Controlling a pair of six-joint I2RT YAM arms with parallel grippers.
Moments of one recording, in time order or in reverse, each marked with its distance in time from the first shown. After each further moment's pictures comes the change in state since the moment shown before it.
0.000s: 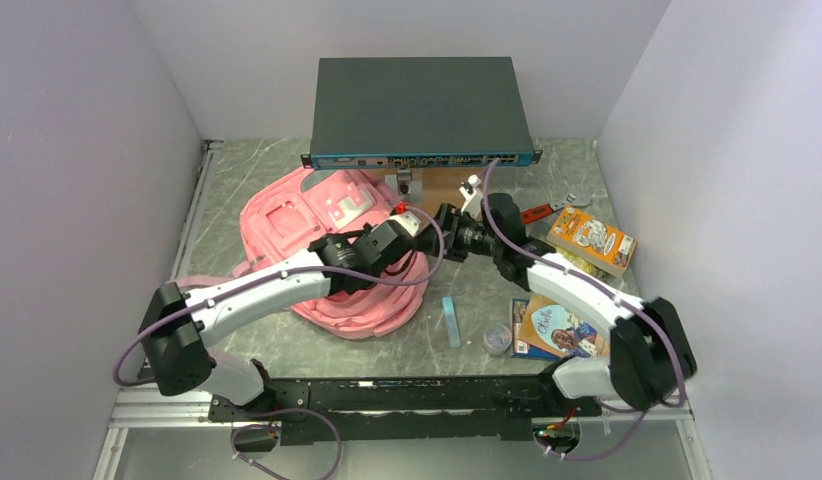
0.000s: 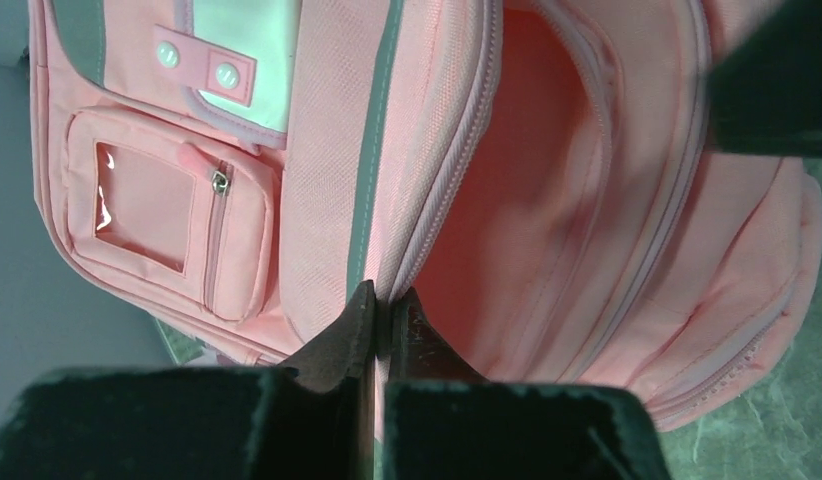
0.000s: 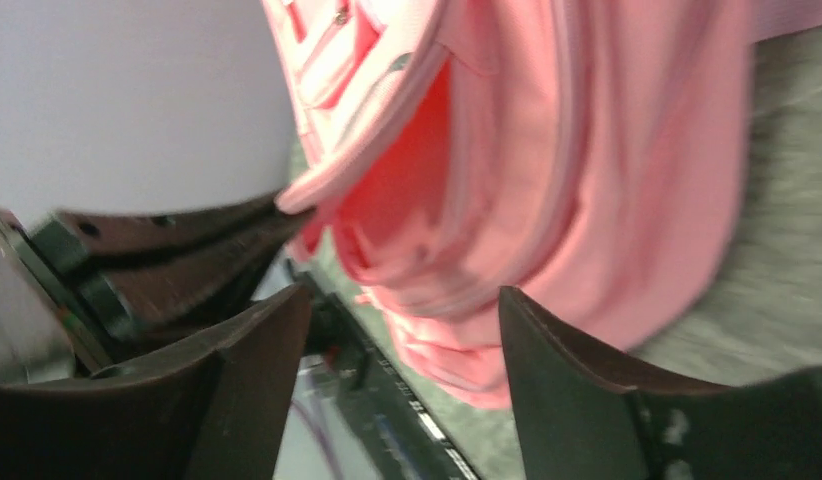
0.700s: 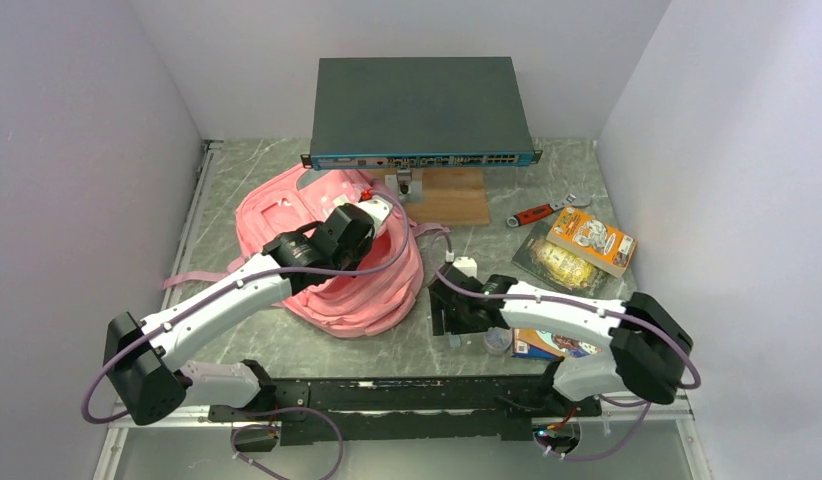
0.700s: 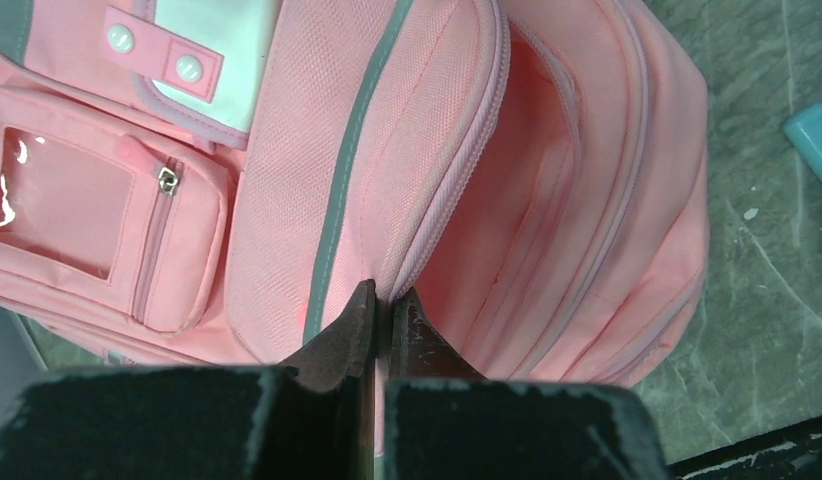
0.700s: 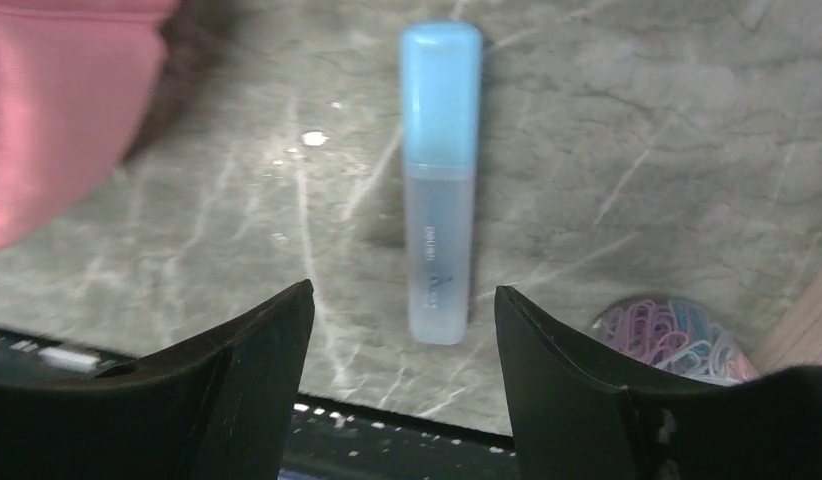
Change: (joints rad) left arm 0.164 -0.204 -0.109 0.101 0.263 0.019; right arm 0.426 -0.073 -0.077 -0.711 0.696 -0.041
